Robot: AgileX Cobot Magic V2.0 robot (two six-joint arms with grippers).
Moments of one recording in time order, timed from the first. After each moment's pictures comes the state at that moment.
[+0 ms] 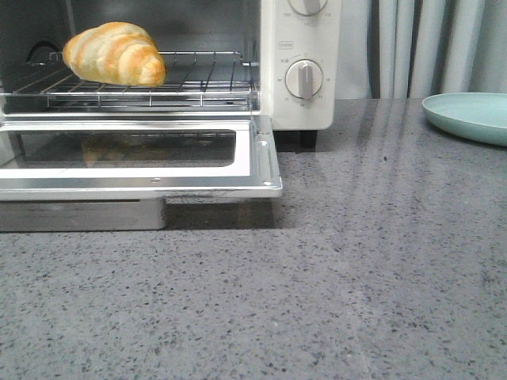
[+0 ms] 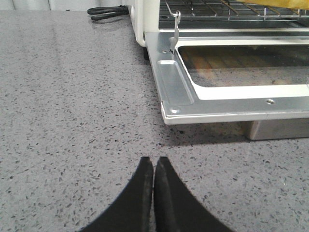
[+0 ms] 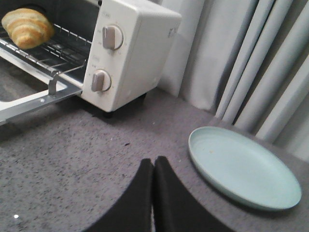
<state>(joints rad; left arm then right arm) -0.09 0.00 0.00 -0.11 0.34 0.17 0.88 0.04 -0.34 -0.87 0.66 0.44</state>
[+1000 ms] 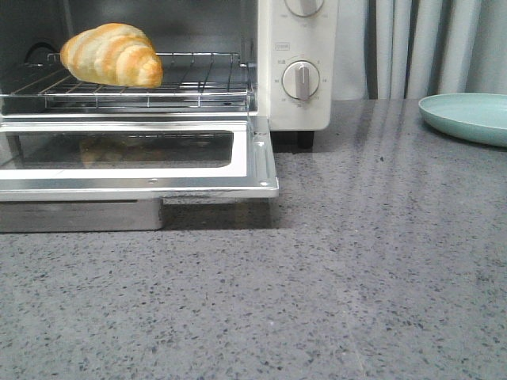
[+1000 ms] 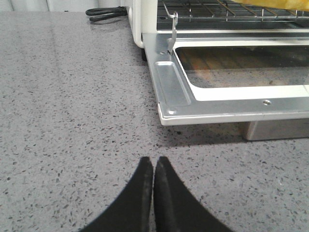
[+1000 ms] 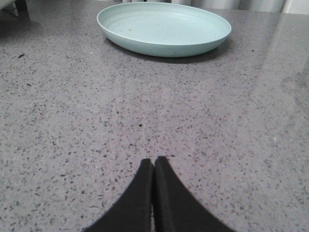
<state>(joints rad) -0.09 0.00 0.00 -0.11 0.34 0.17 0.03 -0.01 0.01 -0.23 0.33 0.15</state>
